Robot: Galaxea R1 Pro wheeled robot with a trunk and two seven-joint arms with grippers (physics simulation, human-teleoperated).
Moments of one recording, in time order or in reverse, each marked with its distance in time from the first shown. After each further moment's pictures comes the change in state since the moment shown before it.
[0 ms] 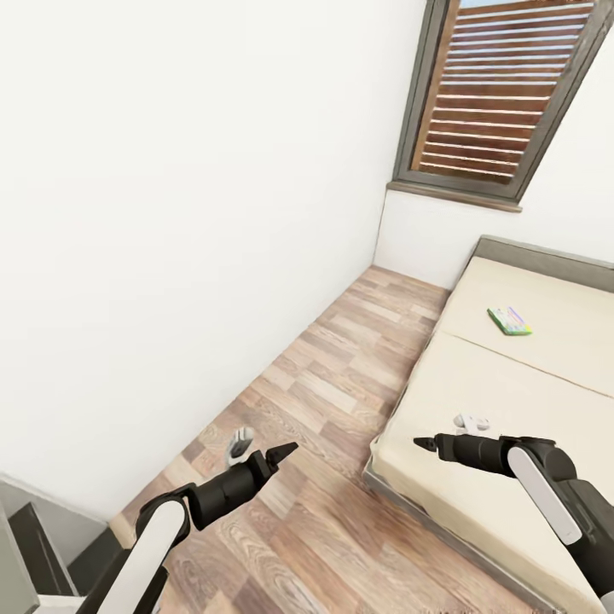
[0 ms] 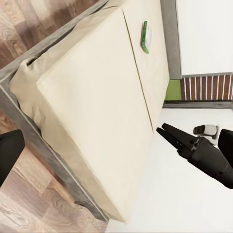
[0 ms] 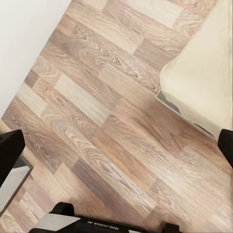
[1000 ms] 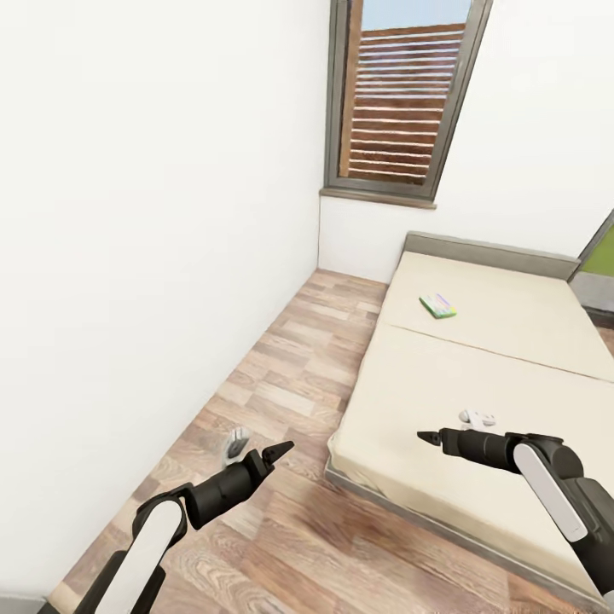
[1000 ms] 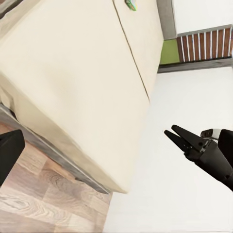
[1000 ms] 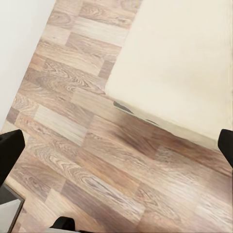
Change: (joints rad) left arm 0.002 0.002 0.018 0.001 -0.002 -0.002 0.002; right arm 0.000 0.000 -0.037 -0.016 -0.002 0.002 -0.002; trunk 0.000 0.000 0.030
